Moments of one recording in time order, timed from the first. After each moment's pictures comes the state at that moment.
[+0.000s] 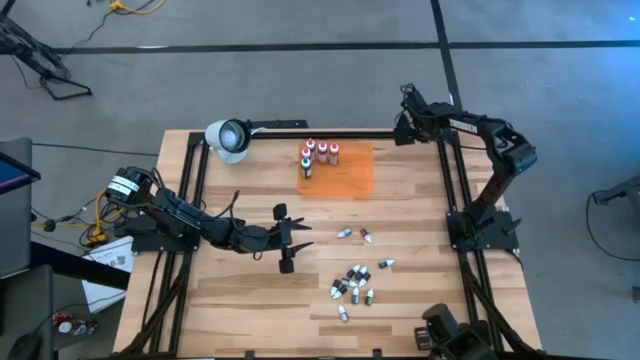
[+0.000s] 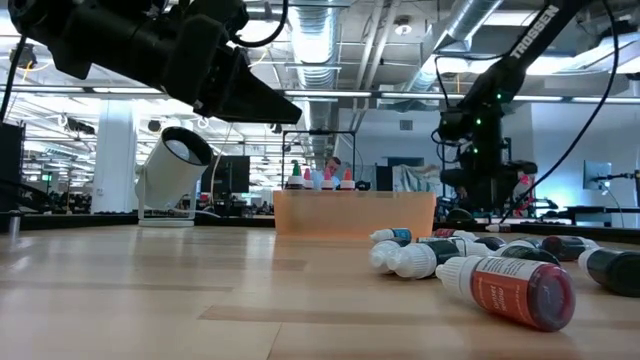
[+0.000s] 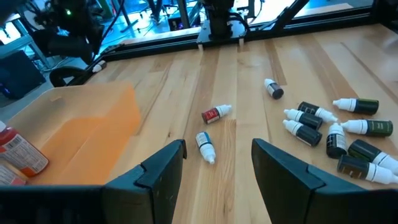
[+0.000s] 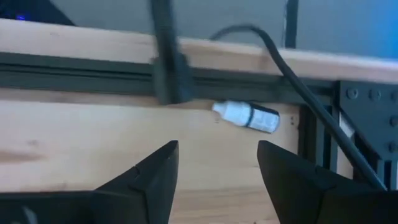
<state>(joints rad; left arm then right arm) -0.30 1.56 0.57 0.69 -0.48 0.04 -1.06 1.72 1.06 -0.66 0.27 0.36</state>
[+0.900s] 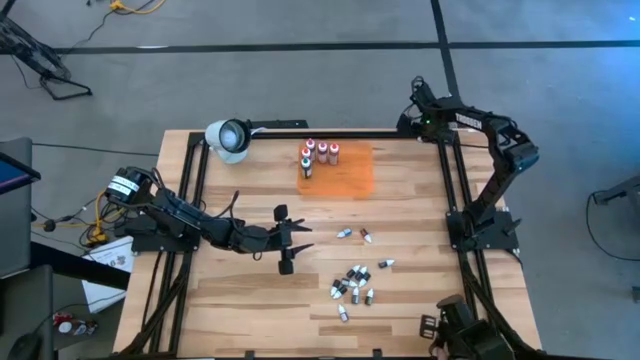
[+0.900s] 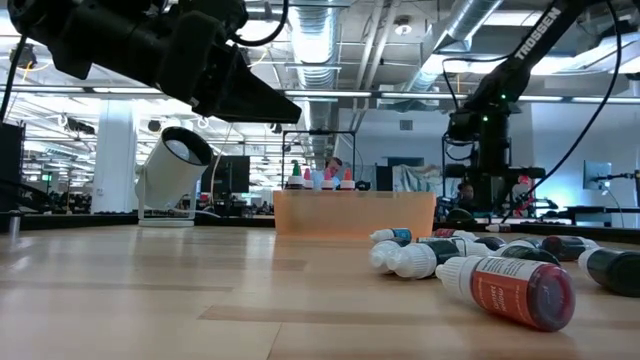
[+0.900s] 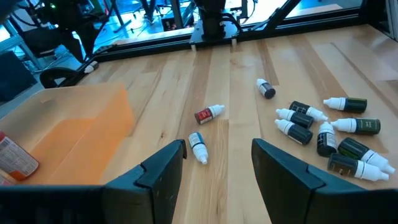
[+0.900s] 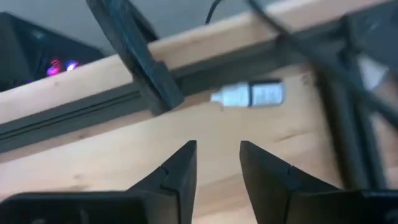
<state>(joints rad) -0.30 1.56 0.57 0.69 -0.45 0.04 -1.16 1.72 1.10 -0.72 0.07 0.66</state>
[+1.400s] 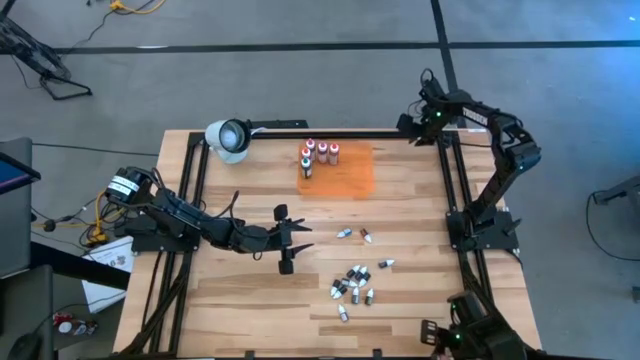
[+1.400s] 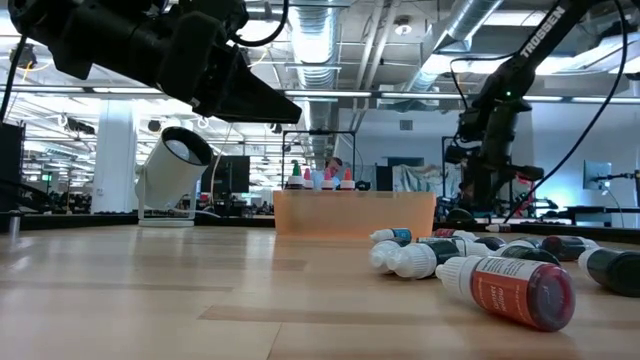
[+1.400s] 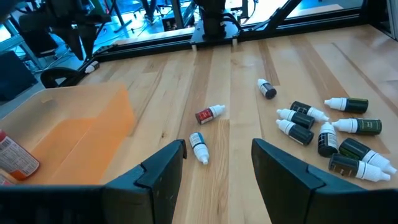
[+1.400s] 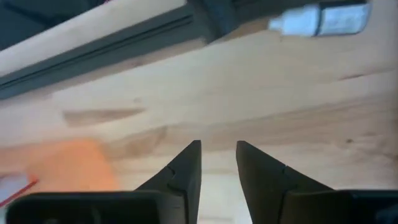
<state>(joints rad) -0.30 1.56 0.57 0.69 -0.45 0.04 -1.23 1.72 1.16 -0.86 -0.30 0.57</state>
